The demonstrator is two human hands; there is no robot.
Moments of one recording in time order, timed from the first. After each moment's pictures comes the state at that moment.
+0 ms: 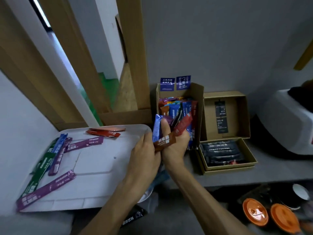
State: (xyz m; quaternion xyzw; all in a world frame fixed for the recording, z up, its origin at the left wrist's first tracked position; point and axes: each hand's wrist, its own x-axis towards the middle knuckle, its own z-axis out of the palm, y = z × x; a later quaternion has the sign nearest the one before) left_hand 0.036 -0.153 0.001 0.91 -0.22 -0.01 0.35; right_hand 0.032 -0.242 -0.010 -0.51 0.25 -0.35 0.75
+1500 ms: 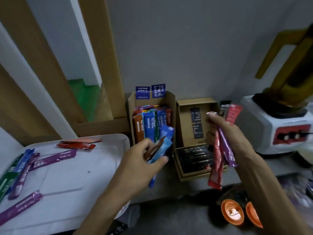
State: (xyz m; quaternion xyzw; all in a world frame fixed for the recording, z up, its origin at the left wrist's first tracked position) left_hand 0.013 -0.176 0.045 0.82 -0.28 -0.16 0.47; right_hand -0.068 -0.427 0.047 -0.54 0.26 -0.14 0.79
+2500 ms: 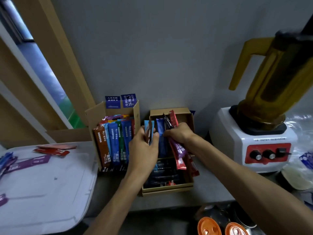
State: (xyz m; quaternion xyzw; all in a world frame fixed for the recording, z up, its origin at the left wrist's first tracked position) left_hand -0.007 -0.348 0.029 0.82 -0.13 -0.01 0.56; right_hand 0.013 -0.512 0.015 -0.76 0.31 0.05 0.57
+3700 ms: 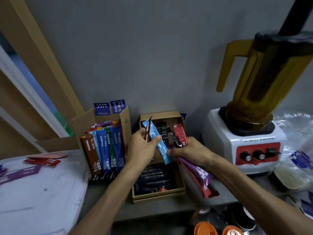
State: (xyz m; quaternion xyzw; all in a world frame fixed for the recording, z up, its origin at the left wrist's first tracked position) left_hand 0.017 -0.380 0.022 0.81 -0.14 -0.08 0.57; right_hand -0.067 -0.541 0.021 -0.79 0.14 0.05 0.60
